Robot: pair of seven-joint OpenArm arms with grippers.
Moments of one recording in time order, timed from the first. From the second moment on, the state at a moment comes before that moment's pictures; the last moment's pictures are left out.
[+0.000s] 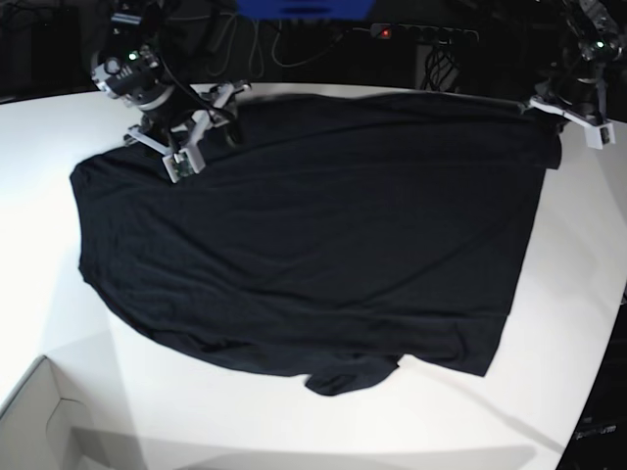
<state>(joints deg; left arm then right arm) 23.8 -5.7 -43.7 92.9 -26.5 -26.8 39.4 -25.7 -9.0 16.2 113.3 0.1 39.7 -46.5</state>
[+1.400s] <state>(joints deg) 23.8 -5.7 -43.7 92.9 -26.3 -26.8 39.4 -27.8 -8.9 10.2 109.2 0.1 39.7 -46.3</state>
